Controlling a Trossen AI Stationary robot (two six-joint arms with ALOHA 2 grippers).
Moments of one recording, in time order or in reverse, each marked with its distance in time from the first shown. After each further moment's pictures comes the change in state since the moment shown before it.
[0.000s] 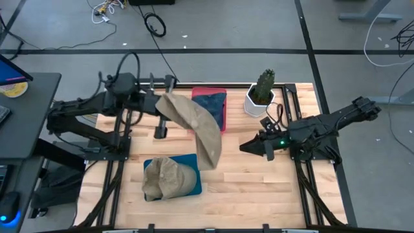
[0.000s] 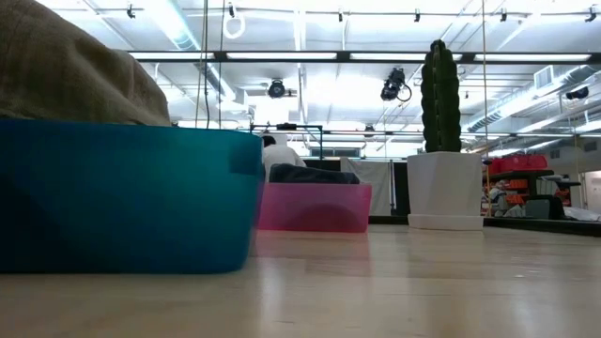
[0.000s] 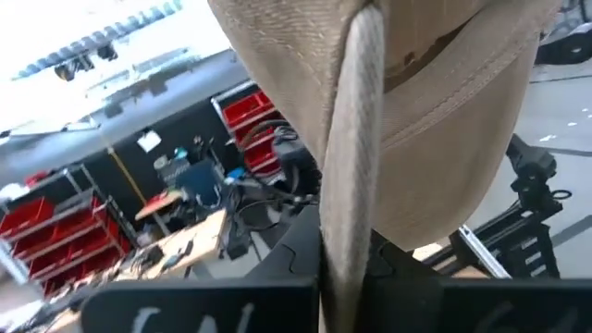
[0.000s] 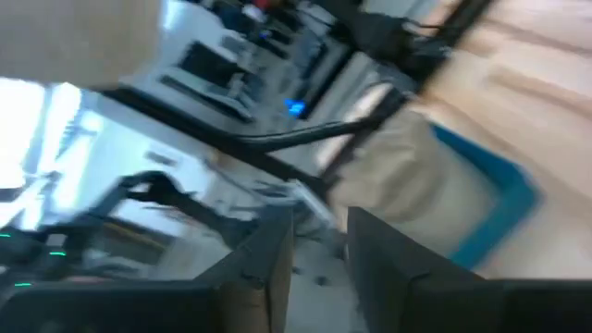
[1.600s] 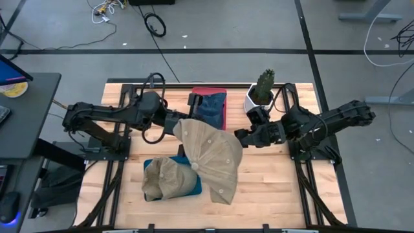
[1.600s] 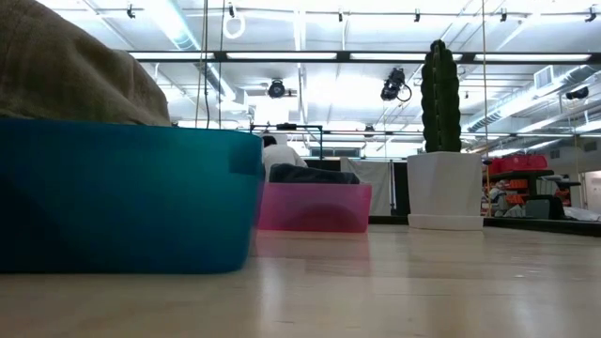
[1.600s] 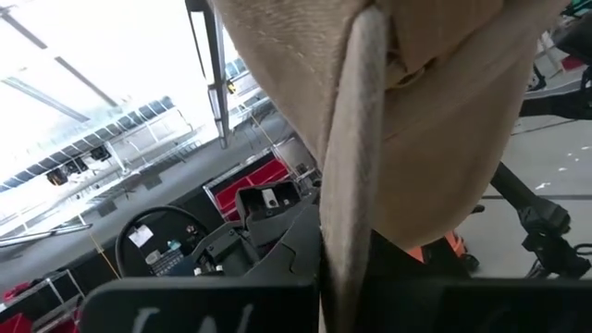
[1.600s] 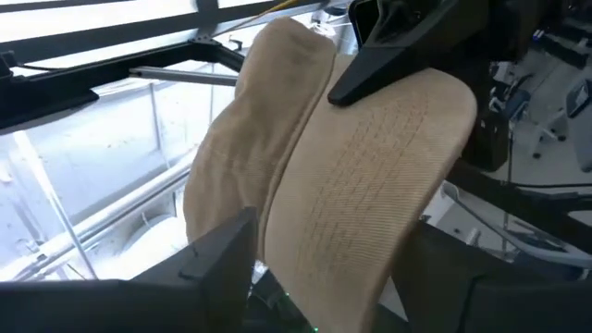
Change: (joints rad) left arm -0.134 0.247 0.000 0.455 0.026 0.065; right arm -0.170 0.211 0.000 0.922 -0.444 0.181
